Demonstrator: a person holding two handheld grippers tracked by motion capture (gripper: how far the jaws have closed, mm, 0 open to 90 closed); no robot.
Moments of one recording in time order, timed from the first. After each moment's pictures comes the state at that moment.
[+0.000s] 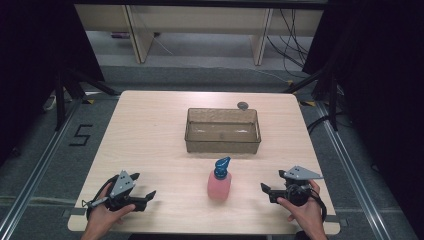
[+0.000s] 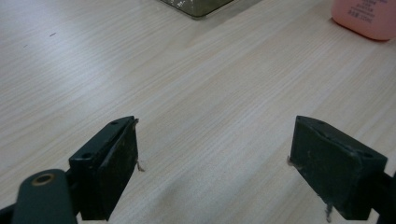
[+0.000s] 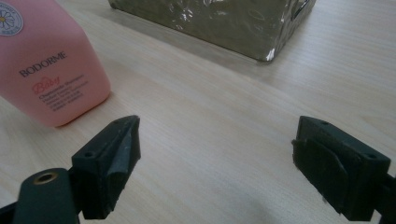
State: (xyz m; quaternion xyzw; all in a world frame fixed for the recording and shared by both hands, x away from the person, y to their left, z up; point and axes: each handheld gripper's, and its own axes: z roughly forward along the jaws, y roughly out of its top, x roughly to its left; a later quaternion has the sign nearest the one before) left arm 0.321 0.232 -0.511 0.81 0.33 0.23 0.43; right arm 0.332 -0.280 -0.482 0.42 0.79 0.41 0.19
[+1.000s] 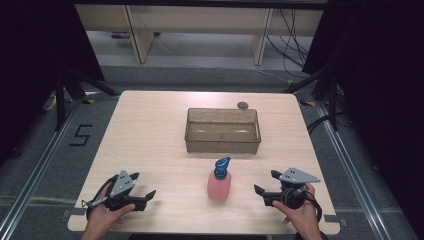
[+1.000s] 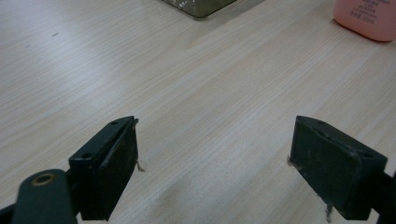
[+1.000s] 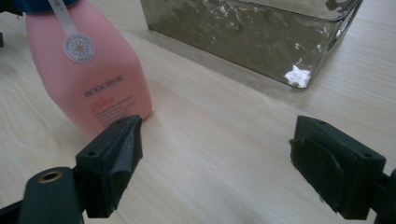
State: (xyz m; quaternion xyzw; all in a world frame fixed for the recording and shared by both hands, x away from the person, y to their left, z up) left arm 0.321 0.232 -0.511 0.80 0.34 0.23 0.43; right arm 0.322 -0.263 -0.474 0.39 0.78 0.45 0.18
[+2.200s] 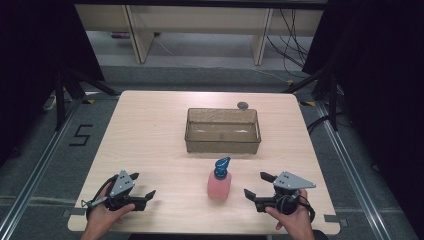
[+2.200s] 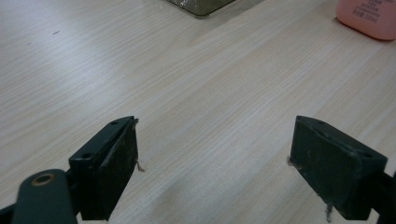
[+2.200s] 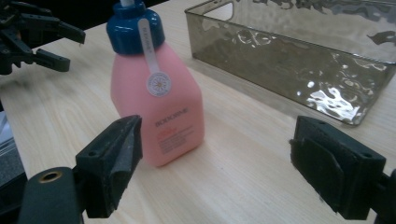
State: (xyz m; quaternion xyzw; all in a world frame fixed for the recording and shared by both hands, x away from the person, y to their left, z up) left arm 0.322 0.234 -0.510 0.81 0.33 0.23 0.42; right arm 0.306 -0.237 -0.465 0.35 0.77 0.51 0.15
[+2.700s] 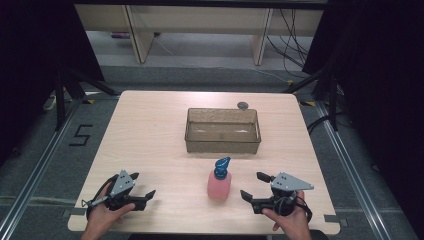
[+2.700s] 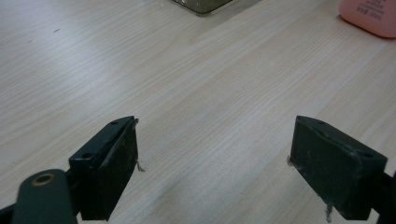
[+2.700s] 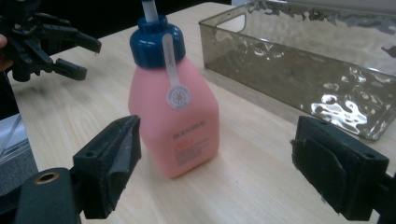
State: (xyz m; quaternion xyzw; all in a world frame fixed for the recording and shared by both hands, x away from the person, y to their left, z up) left arm 0.323 0.233 -0.512 0.81 0.34 0.23 0.42; right arm 0.303 -0.230 -0.461 0.34 0.77 0.51 0.15
